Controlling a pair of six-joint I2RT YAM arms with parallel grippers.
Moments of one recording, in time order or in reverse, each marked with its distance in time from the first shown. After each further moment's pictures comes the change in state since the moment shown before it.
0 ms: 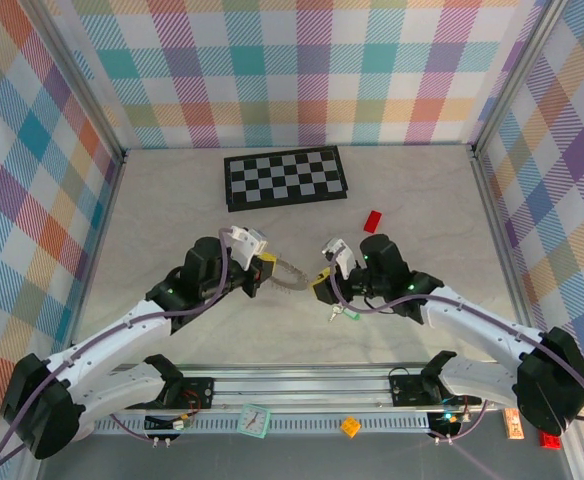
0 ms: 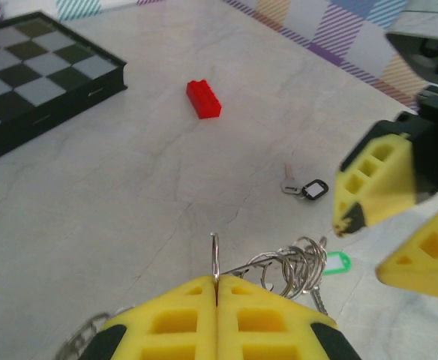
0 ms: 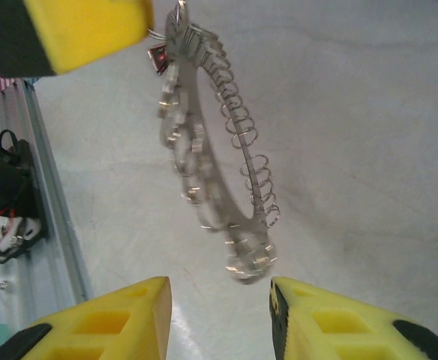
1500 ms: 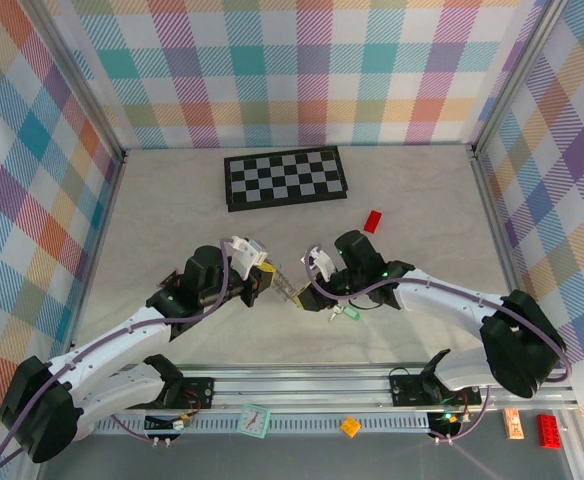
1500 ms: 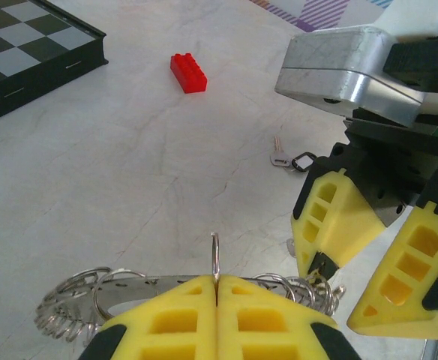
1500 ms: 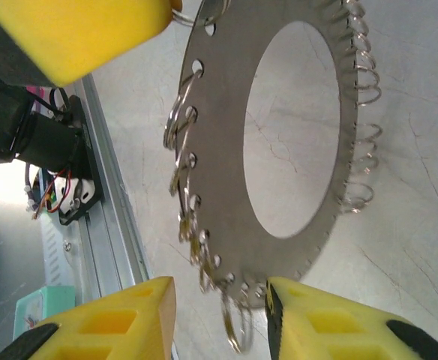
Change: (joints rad) left arm 0.000 -0.014 -0.076 0.029 0.033 0.000; right arm 0.056 0.246 0.128 -0.068 -0.159 0.068
